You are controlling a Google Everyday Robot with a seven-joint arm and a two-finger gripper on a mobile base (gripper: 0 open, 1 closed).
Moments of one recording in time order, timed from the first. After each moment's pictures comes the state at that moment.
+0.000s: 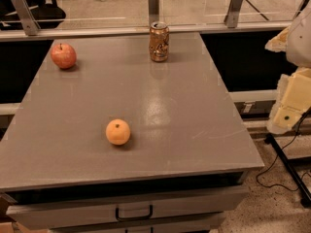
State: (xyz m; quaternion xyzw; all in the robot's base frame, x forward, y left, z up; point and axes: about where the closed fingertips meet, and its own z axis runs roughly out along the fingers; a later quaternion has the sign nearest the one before) arm 0.438 -0.217 0.977 -0.60 0.78 -0.04 0.16
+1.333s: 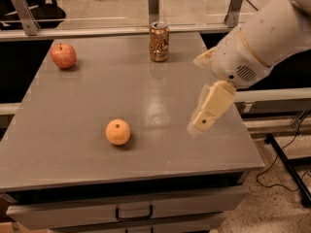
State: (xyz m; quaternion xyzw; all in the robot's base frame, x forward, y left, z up) arm 0.465 -0.089 0.934 -0.62 0.73 0.13 0.26
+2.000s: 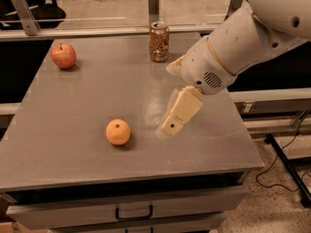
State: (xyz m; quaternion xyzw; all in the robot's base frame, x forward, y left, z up) arm 0.460 -0.023 0.924 -0.62 0.71 0.20 0.27
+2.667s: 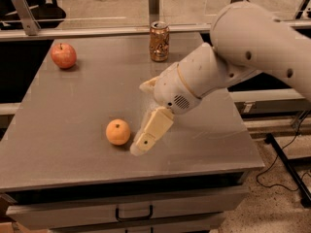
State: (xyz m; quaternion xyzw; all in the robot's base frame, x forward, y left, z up) arm 0.458 0.033 0.877 -0.63 0.67 0.27 0.28
